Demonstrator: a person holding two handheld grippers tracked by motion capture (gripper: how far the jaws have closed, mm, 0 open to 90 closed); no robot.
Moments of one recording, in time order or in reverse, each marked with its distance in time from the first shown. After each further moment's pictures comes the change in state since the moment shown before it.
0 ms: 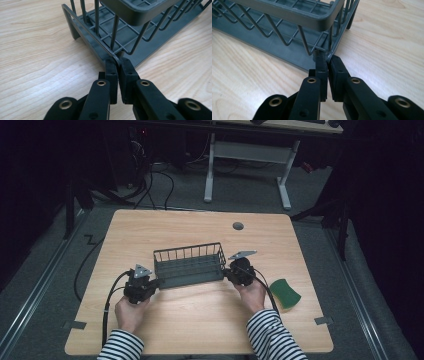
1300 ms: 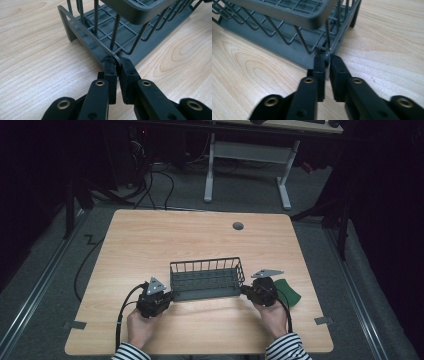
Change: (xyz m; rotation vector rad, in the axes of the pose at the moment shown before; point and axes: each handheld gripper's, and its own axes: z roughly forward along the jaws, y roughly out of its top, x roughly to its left) left arm -0.048 -0.016 -0.002 -0.034 -0.108 0.072; right arm -0.010 -0.065 -0.053 -0.016 0.021 0.068
